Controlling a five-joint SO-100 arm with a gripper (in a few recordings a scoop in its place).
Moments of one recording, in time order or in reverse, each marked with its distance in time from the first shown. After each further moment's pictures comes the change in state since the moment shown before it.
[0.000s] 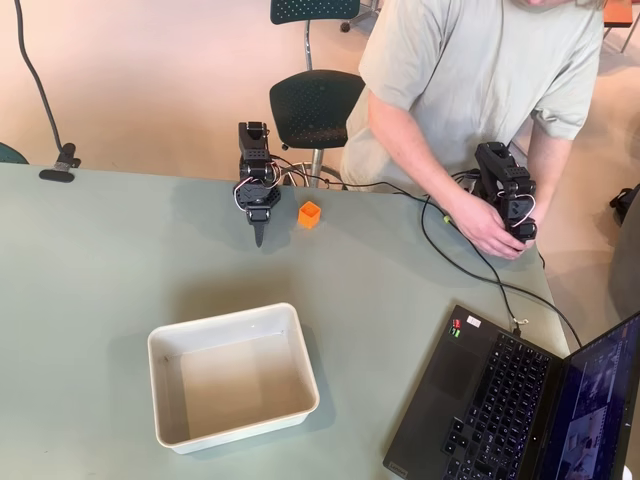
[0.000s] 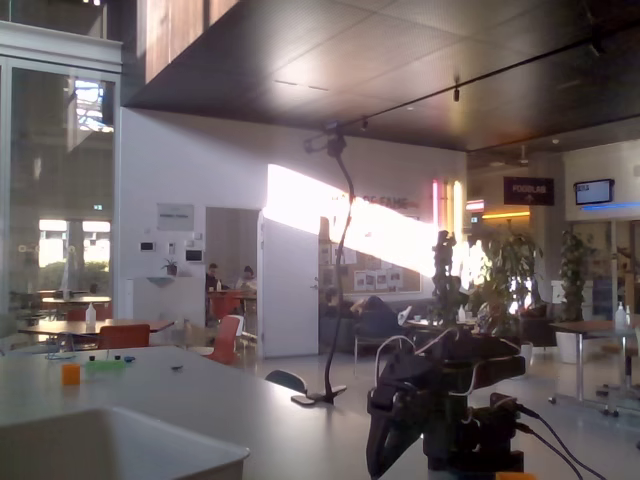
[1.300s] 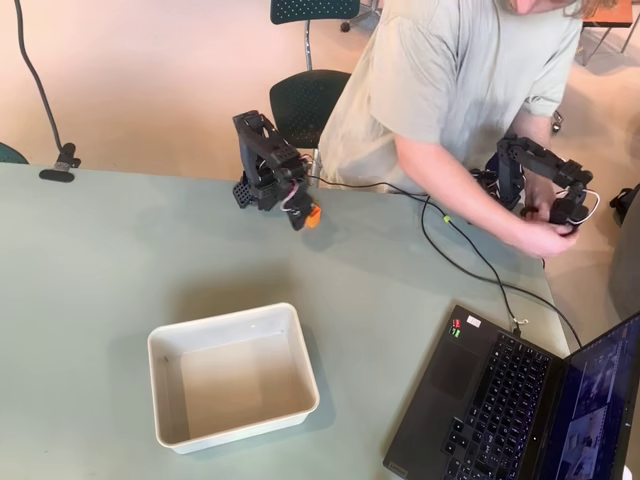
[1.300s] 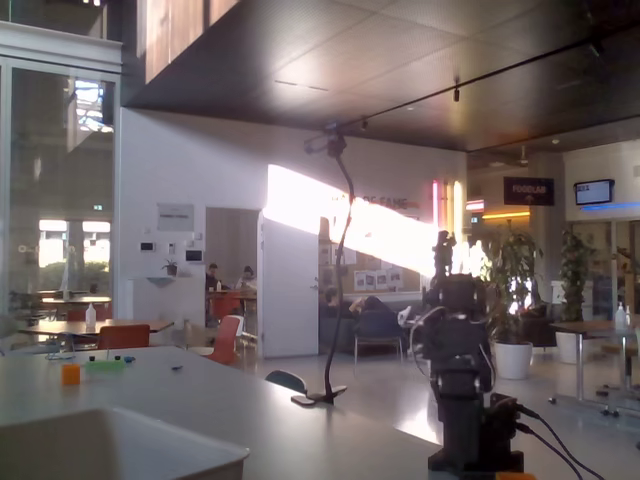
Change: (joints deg) arm -41.3 -54.5 -44.9 17.7 2.5
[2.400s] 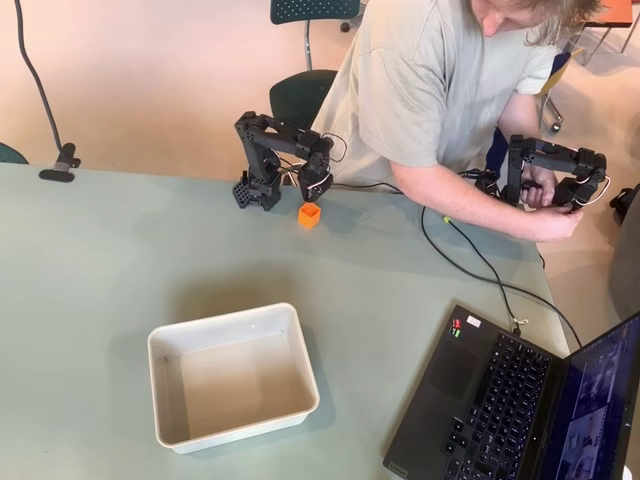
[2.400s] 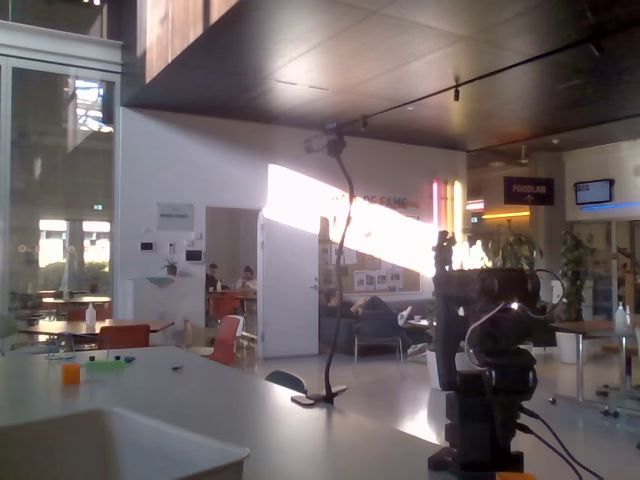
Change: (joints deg) arm -17.1 -9.4 -12.8 20.0 11.2
